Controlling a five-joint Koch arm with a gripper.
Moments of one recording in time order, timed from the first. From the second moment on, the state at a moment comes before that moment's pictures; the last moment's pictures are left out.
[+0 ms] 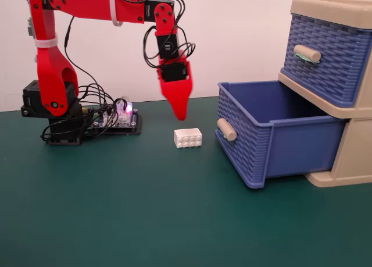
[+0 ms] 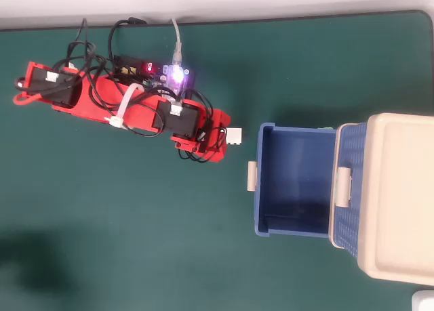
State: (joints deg) arm -88.4 91.8 90.1 77.6 82.1
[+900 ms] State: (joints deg) arm -91.0 77.3 93.0 64.8 86.4
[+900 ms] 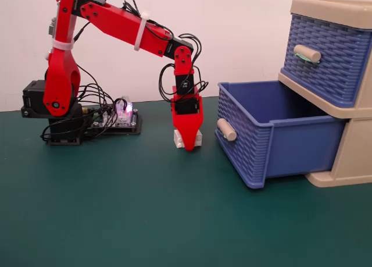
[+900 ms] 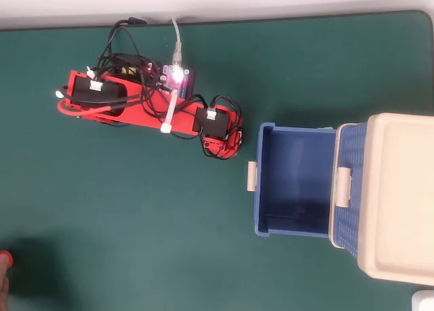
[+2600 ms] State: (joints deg) arm -81.1 77.5 39.7 81.9 146.3
